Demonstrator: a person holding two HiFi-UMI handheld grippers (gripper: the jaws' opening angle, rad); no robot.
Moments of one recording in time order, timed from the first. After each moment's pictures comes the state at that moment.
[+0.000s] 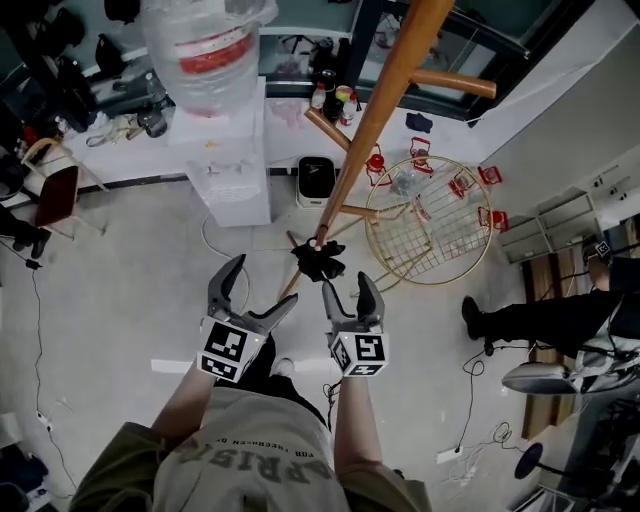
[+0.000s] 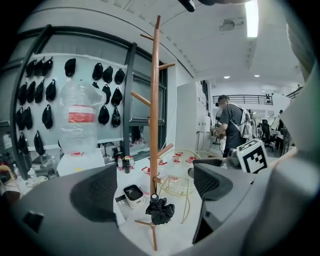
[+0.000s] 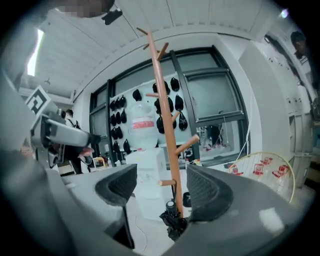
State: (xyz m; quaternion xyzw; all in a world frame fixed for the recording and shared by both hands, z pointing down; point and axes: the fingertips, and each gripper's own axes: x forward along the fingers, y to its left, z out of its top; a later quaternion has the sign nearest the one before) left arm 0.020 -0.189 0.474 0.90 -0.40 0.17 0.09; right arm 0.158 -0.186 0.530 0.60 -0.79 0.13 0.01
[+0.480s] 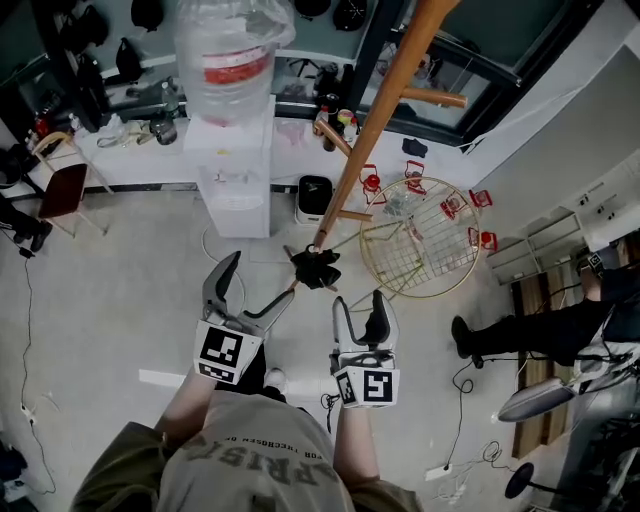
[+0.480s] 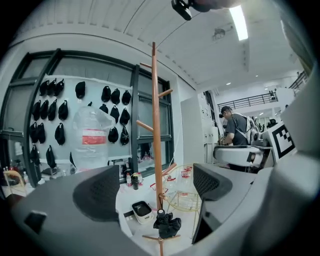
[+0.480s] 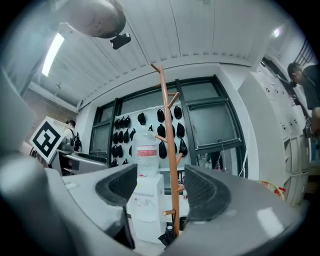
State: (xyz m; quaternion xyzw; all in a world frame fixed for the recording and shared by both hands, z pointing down) left arm 0.002 -0.159 0.410 0.88 -0.46 0.09 0.04; right arm 0.160 -0.114 0.403 0.61 -0.79 0.02 -0.06
